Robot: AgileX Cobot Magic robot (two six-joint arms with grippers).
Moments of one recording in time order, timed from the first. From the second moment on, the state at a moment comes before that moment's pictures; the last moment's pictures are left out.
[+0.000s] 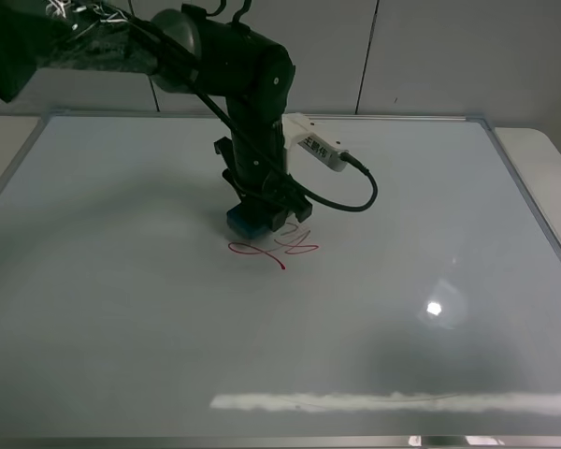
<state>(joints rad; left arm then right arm) -0.68 2.25 -1.71 0.08 0.94 0.06 0.02 0.00 -0.49 -0.04 1.06 0.02</state>
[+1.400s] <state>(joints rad) -0.83 2.31 -1.68 0.04 0.80 0.01 0.02 0.00 -0.49 -0.04 1.06 0.02</state>
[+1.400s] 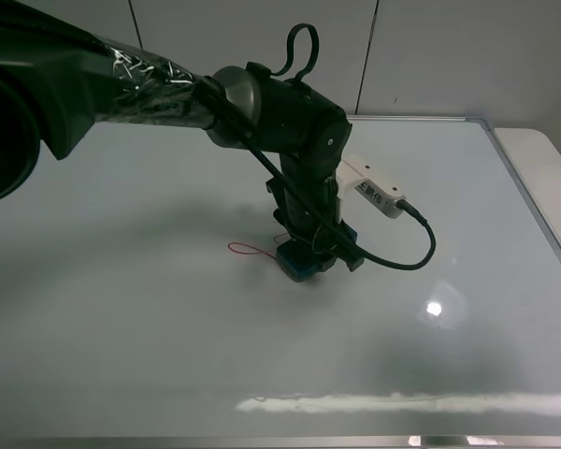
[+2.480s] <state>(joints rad) -0.66 2.31 -1.69 0.05 0.81 0.05 0.02 0.00 -0.49 -0.04 1.06 0.02</state>
